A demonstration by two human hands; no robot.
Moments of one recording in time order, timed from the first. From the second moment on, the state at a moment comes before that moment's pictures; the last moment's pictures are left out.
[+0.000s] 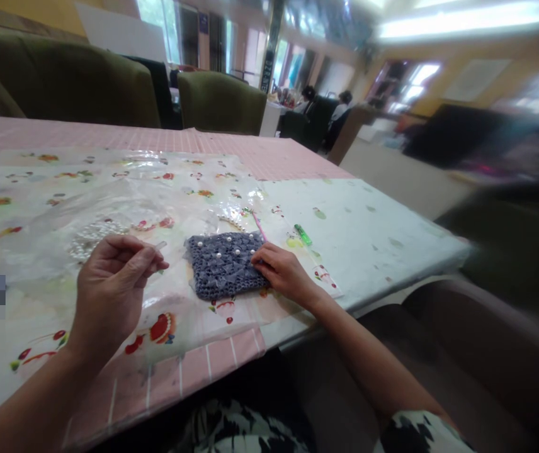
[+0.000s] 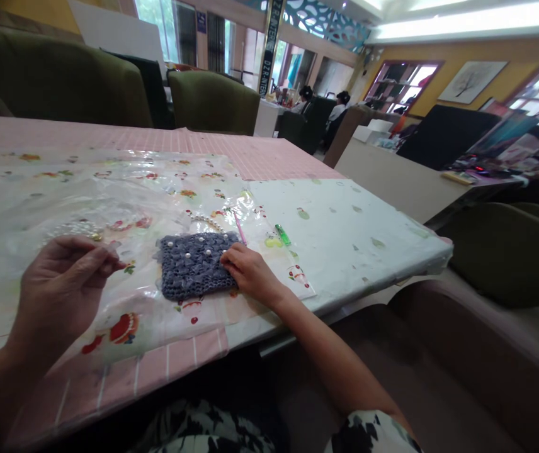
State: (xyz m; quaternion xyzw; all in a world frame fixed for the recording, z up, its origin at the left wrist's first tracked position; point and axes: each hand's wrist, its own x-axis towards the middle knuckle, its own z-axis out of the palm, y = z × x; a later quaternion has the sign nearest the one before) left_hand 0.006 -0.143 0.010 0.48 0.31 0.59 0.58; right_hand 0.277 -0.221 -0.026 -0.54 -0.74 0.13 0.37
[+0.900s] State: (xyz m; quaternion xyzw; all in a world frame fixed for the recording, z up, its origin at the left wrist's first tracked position) left_hand 0.004 -0.144 0.011 0.48 0.31 0.59 0.57; right_hand 0.274 -0.227 -0.025 -0.54 -0.74 0.10 0.37
